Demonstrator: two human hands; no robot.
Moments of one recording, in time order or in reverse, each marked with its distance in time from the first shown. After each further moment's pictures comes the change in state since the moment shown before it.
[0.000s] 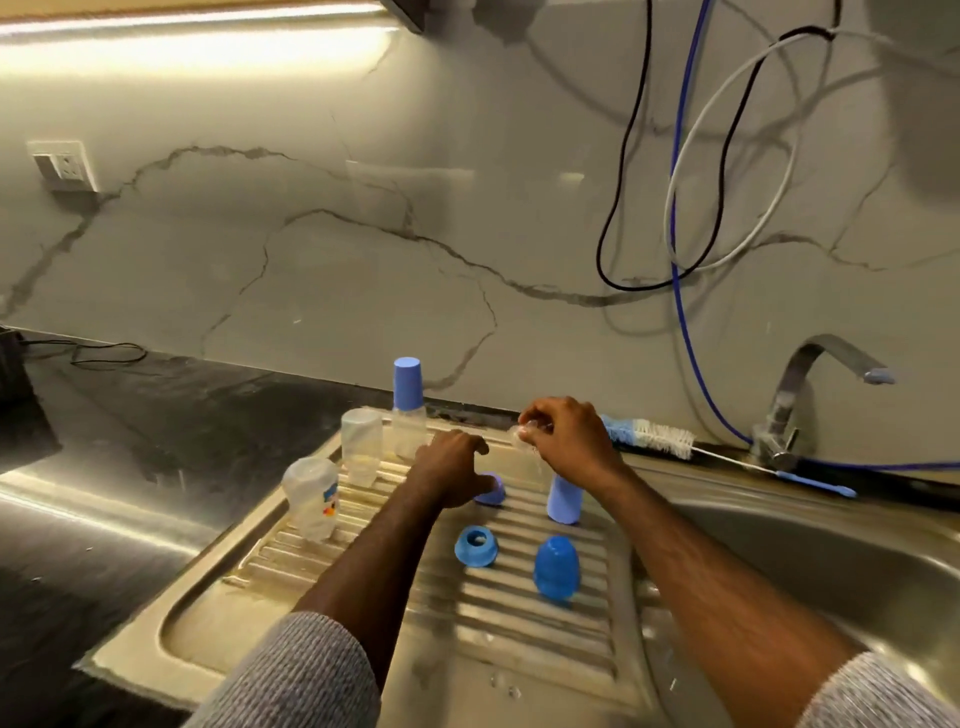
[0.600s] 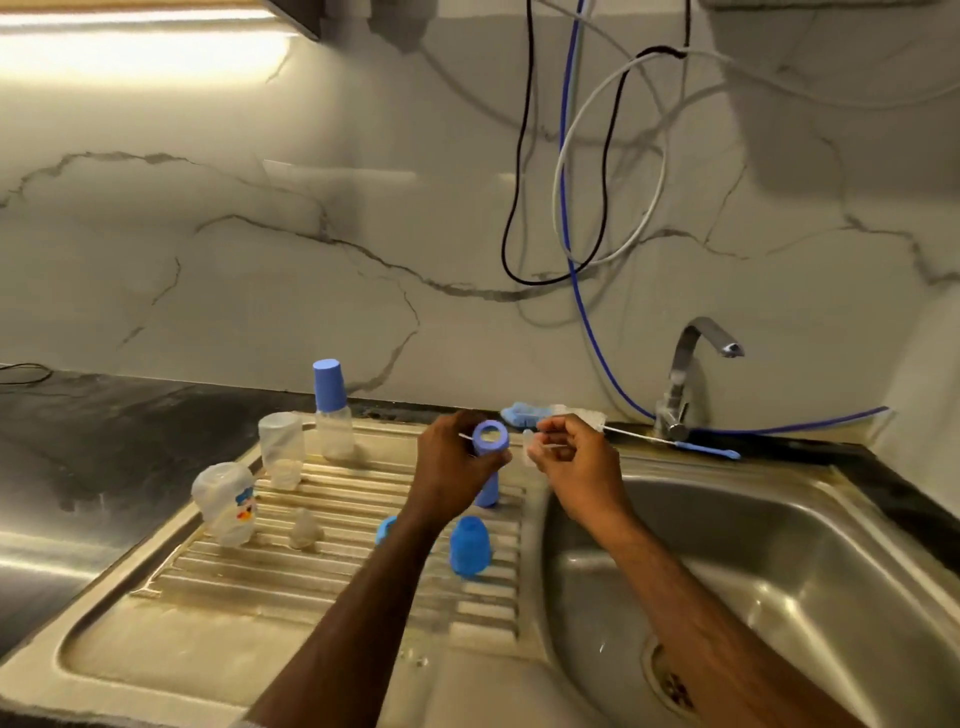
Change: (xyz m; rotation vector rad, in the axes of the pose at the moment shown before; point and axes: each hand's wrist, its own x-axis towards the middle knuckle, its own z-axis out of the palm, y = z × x) left_hand -0.034 0.112 0.025 -0.772 0.439 0.135; right_hand -0.091 0.063 -0.058 0.476 0.286 0.146
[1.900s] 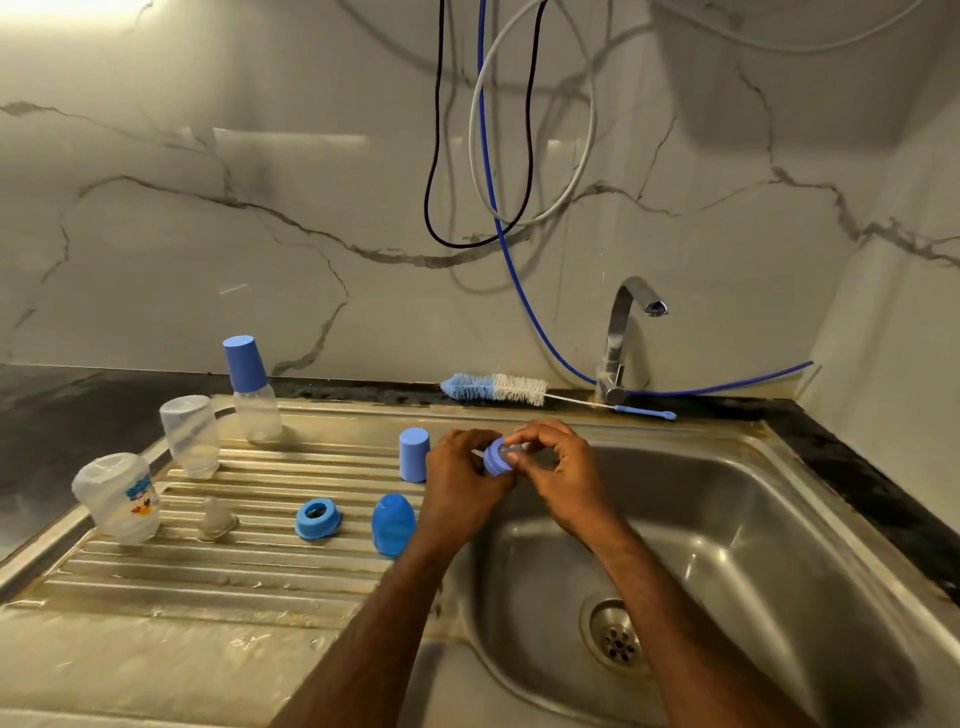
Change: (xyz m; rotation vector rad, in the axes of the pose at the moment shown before) left_hand -0.045 0.015 0.092 -0.041 -0.090 -0.004; right_hand -0.020 0.050 -0.056 0.028 -0.098 -0.084
